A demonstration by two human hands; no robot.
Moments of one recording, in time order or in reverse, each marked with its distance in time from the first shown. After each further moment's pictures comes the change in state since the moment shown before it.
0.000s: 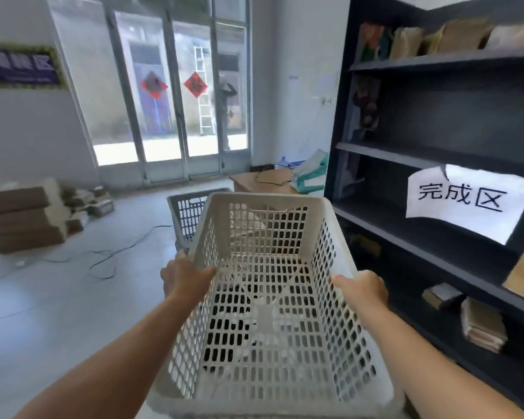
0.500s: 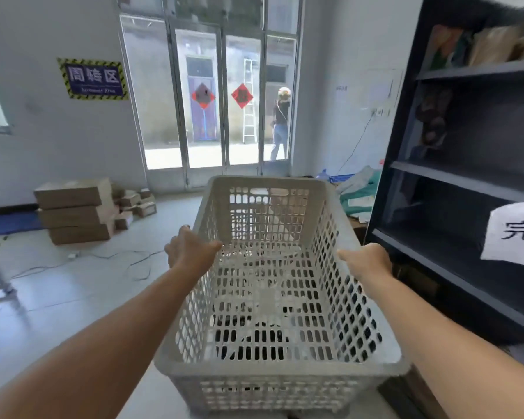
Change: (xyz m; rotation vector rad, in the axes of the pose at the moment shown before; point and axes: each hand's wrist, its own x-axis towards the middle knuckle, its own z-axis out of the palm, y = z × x) left_hand 0.117 0.030 -0.021 0.011 0.167 -0.060; right_hand 0.102 -0.133 0.059 0.060 -0.085 -0.176
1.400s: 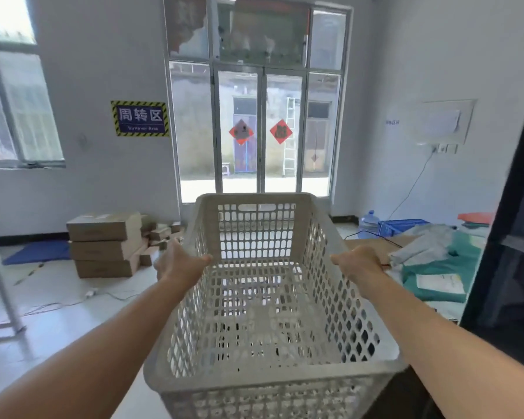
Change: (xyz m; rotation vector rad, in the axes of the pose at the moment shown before) left_hand 0.288 0.067 0.112 -0.023 0.148 -0.115; right_hand 0.290 -0.189 0.141 0.139 -0.262 -0.144
